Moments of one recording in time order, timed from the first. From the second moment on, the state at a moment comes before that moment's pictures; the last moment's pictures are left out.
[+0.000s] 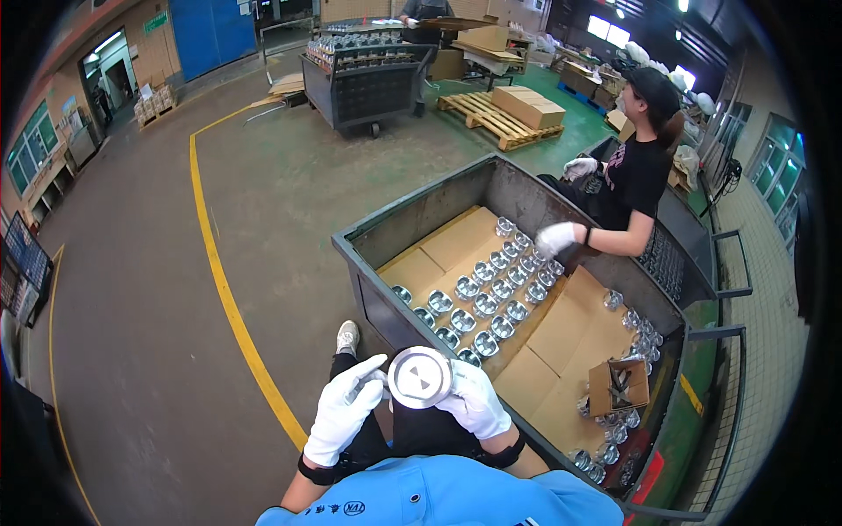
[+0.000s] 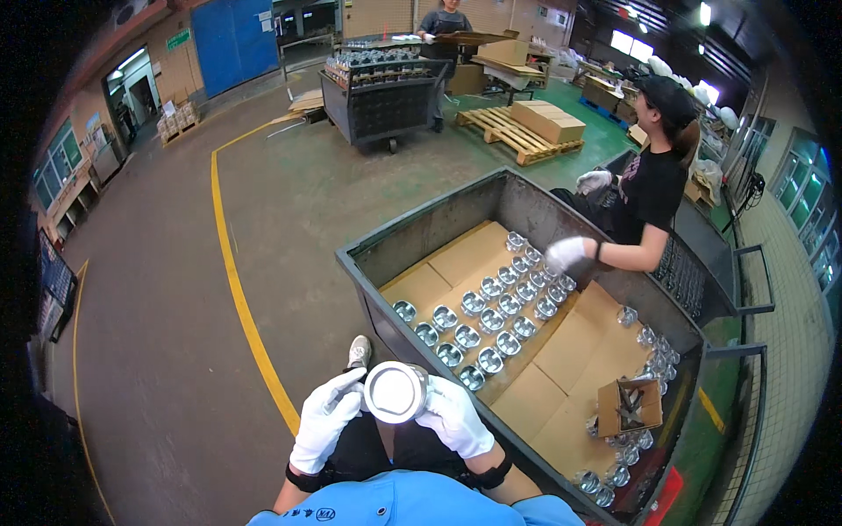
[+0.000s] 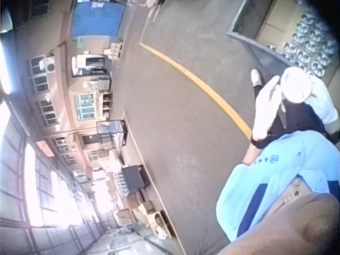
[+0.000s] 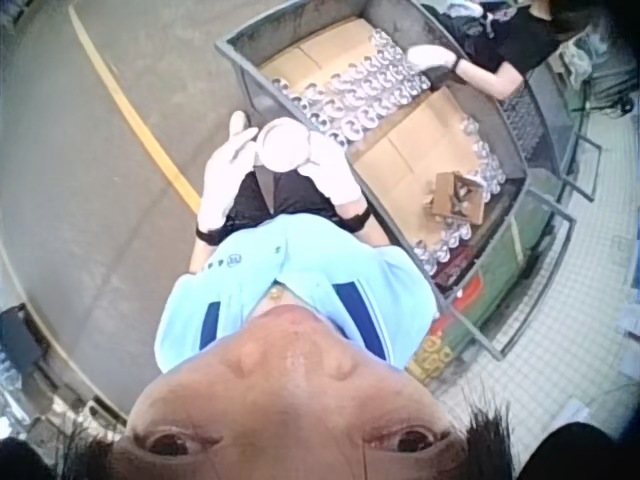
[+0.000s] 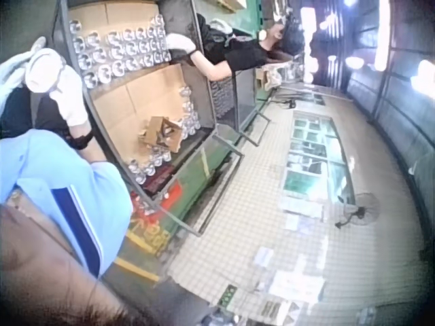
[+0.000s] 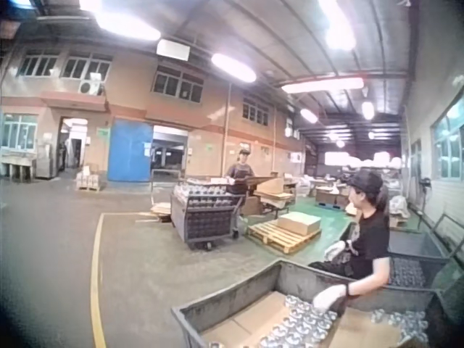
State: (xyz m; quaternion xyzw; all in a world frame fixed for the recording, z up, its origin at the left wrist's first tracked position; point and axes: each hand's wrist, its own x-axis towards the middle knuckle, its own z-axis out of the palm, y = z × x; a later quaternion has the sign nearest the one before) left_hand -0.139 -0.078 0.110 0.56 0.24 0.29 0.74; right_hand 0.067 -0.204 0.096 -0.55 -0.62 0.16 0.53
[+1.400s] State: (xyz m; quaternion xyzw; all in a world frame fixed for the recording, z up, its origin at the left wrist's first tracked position) left_hand -0.140 -0.078 0.108 0.53 0.19 0.30 0.77; right_hand 0.072 -0.201 0.090 -0.55 -0.62 0.16 0.53
